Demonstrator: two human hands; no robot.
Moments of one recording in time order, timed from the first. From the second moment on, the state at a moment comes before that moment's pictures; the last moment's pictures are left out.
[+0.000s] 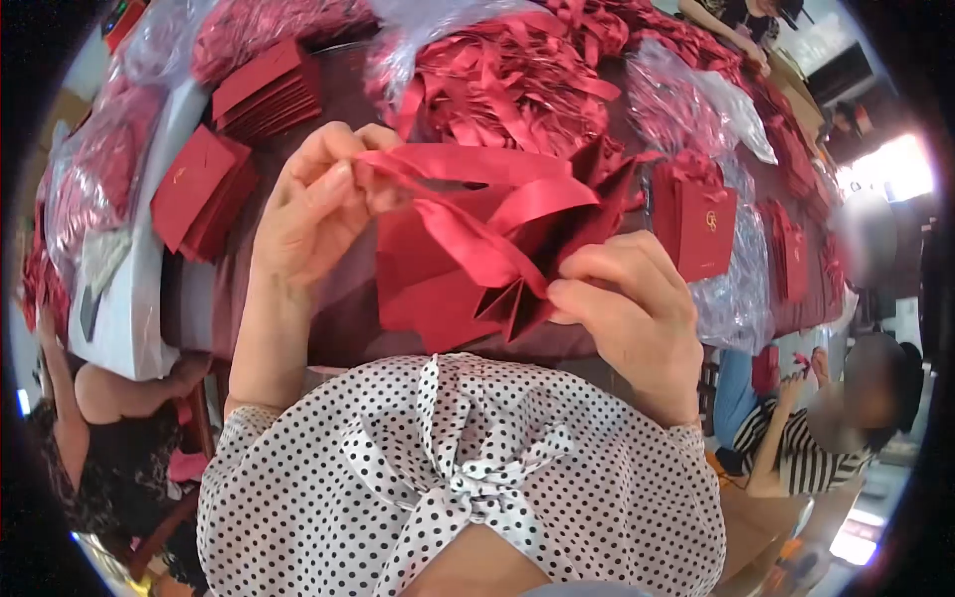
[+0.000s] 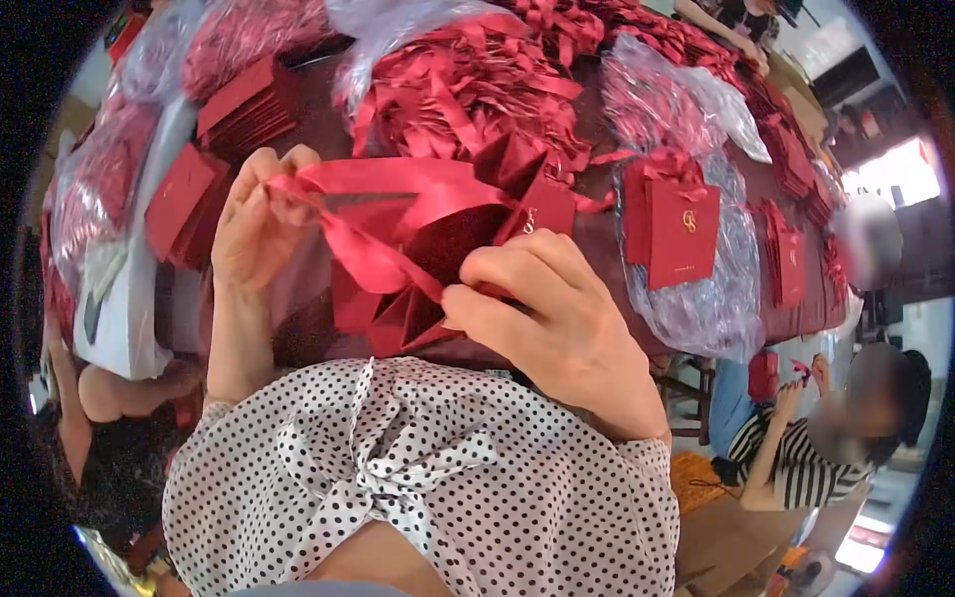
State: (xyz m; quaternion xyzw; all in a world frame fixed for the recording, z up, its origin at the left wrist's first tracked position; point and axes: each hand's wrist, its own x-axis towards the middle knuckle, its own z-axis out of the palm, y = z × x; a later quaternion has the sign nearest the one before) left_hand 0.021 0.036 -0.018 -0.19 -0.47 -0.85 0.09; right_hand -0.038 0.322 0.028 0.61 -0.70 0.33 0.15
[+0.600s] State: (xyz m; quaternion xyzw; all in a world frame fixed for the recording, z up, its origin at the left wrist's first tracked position) left_hand 0.027 0.075 -0.014 -0.19 -0.64 -0.74 -0.07; right_hand -0.026 0.315 0.027 0.61 -0.73 0.29 0.14
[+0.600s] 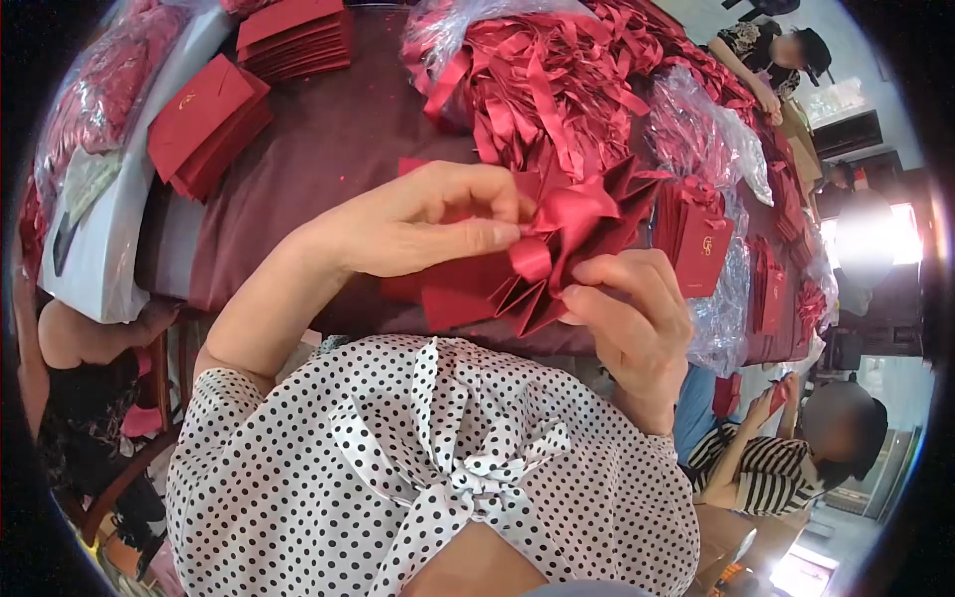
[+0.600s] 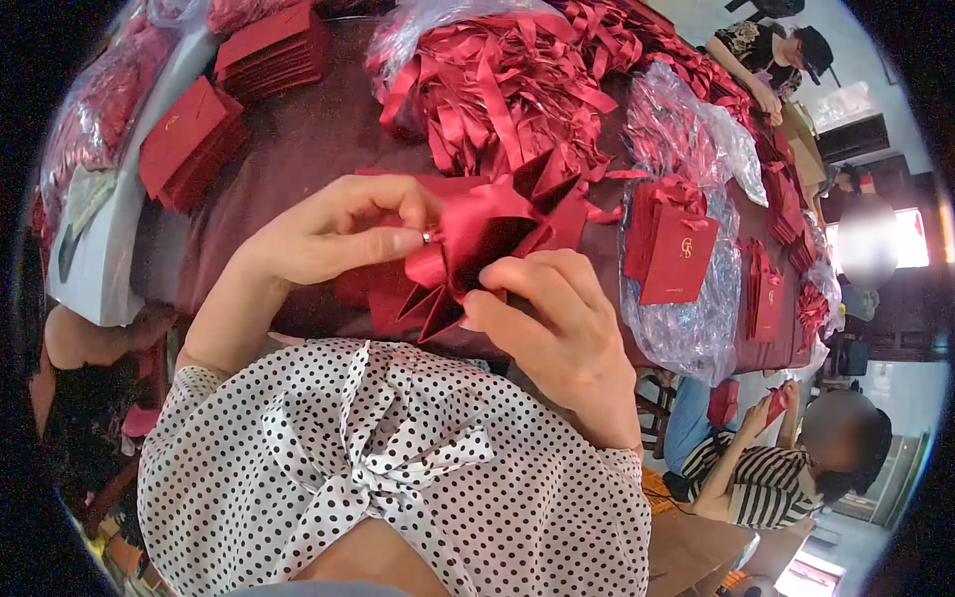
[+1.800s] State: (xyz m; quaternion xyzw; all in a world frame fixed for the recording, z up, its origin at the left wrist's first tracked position) left_hand 0.018 0.070 -0.048 -0.06 -0.77 -0.61 0.17; right_hand -0.123 0.493 -0.071 0.08 -0.97 0.17 0.17
